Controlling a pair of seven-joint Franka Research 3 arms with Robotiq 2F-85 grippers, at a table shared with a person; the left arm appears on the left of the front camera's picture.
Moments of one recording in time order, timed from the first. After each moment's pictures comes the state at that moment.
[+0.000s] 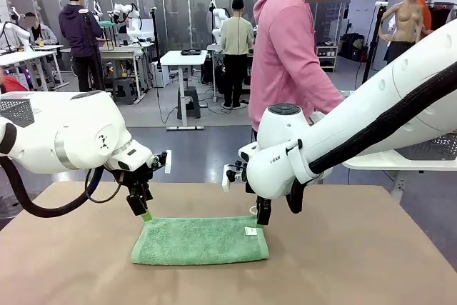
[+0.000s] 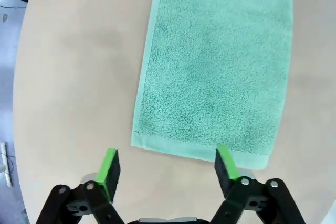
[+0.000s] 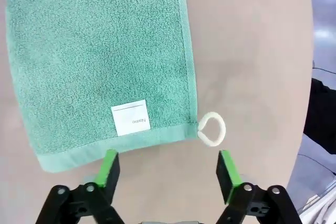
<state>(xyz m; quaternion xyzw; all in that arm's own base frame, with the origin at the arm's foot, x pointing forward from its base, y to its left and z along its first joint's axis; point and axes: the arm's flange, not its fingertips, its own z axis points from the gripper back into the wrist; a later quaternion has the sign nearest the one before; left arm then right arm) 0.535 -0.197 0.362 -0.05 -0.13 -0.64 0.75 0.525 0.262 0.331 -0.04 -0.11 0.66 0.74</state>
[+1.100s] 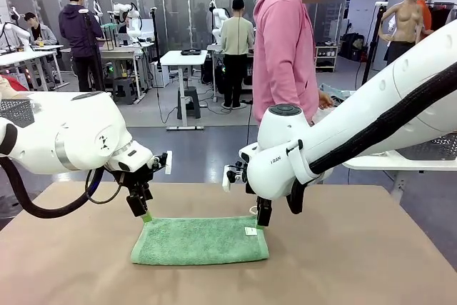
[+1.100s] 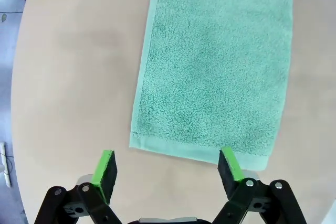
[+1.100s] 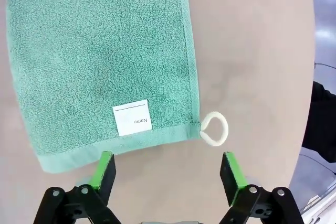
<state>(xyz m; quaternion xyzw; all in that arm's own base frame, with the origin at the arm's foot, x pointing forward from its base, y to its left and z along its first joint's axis) 0.536 -0.197 0.359 -0.05 -0.13 -0.64 0.75 0.525 0.262 0.329 -0.04 -0.11 0.66 0.74</state>
